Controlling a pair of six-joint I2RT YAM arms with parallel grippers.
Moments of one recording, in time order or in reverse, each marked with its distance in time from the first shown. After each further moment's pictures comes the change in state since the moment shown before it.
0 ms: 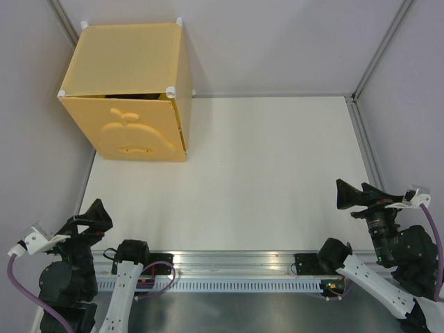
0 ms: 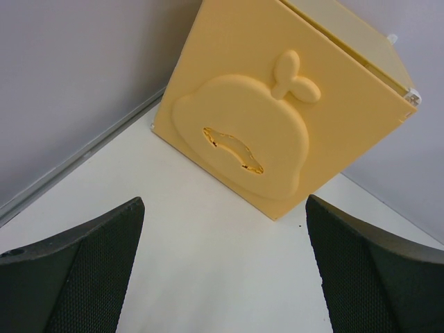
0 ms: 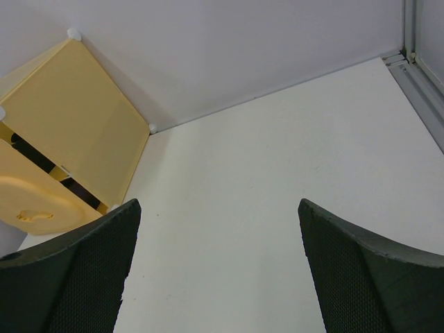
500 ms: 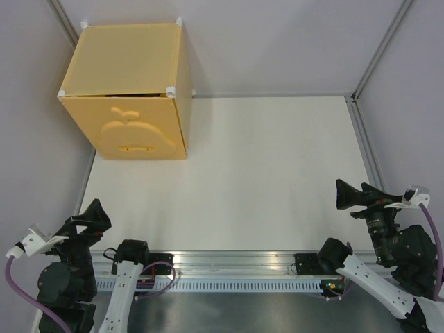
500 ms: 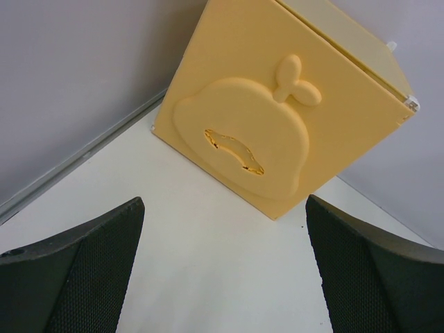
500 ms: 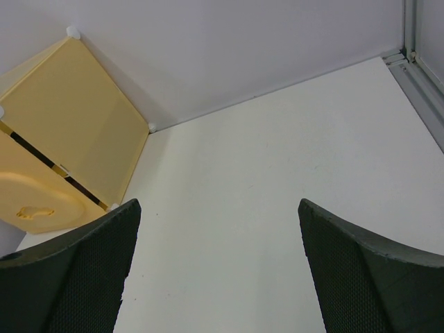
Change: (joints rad) left arm -0.011 -0.003 0.008 0.000 -0.029 -0.014; right arm 0.000 0.001 -0.003 0.000 0.000 0.000
